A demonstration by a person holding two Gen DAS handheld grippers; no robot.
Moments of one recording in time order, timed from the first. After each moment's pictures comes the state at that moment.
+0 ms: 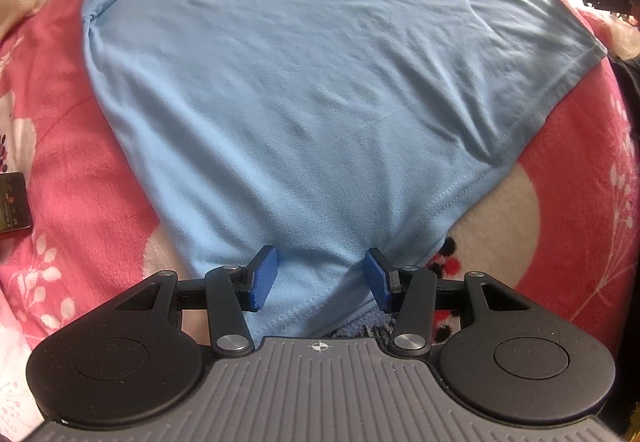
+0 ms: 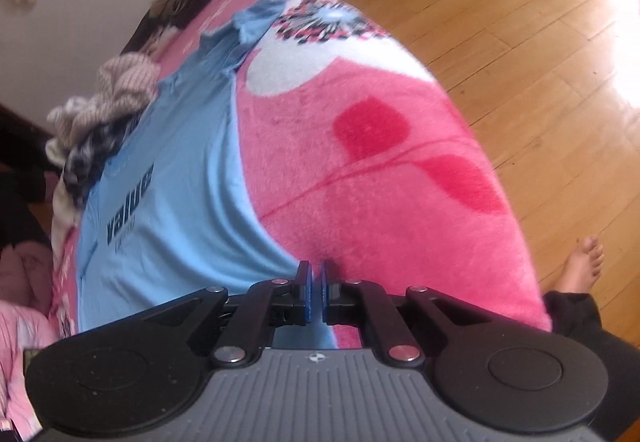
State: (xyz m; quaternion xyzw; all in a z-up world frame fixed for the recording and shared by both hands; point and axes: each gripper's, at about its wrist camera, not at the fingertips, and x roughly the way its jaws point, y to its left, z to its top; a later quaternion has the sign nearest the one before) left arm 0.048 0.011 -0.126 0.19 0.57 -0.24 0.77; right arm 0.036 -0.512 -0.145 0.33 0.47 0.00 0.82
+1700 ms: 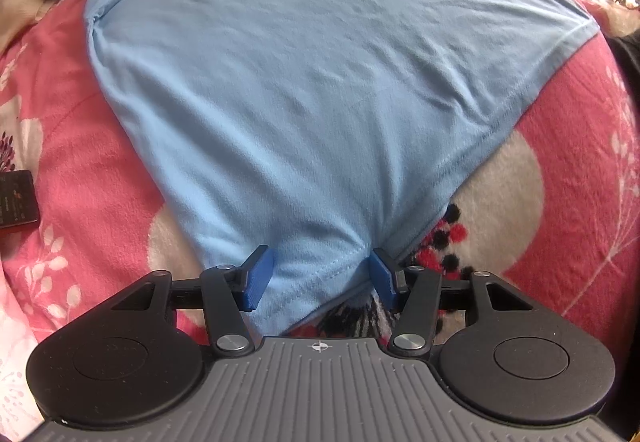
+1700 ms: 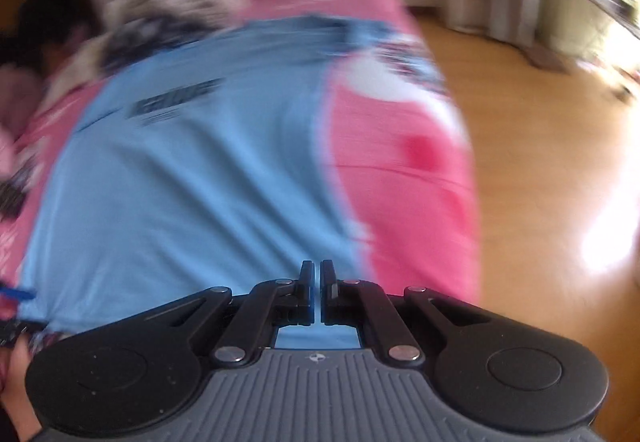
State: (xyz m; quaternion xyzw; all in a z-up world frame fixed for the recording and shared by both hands) left arm 0.037 0.014 -0.129 0.22 0.56 -0.24 0.76; right arm -0.019 -0.417 -0.084 0.04 0.47 0.08 0.88
